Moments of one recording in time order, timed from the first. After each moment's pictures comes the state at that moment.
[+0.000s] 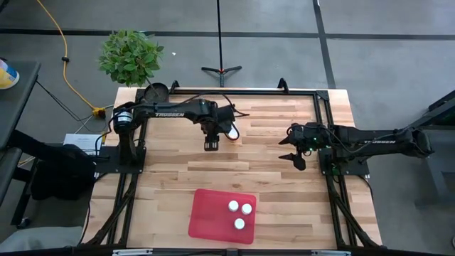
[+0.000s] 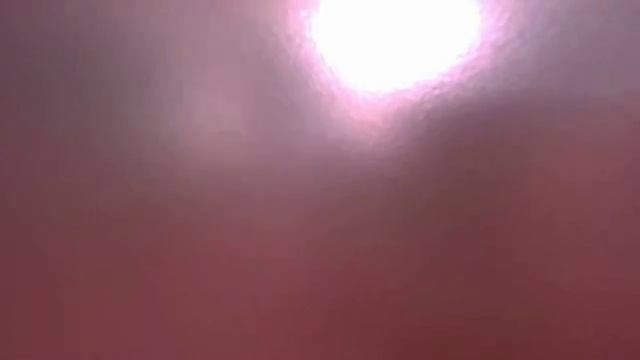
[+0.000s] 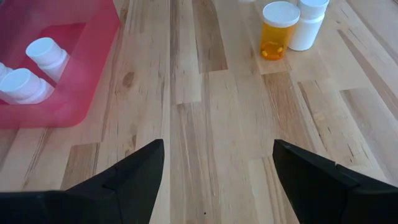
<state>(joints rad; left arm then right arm) 0.24 1.87 1.55 -1.05 -0.02 0.21 -0.13 0.71 0.41 -0.35 -0.13 0.09</state>
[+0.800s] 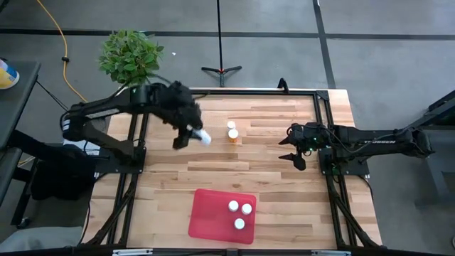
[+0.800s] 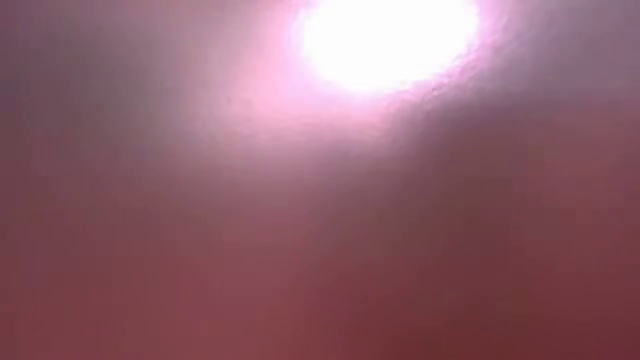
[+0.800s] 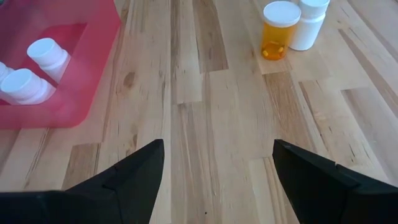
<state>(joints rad) 0.17 1.31 1.50 -1.06 0.25 0.08 -0.13 0.71 0.41 -0.35 -0.13 0.09</state>
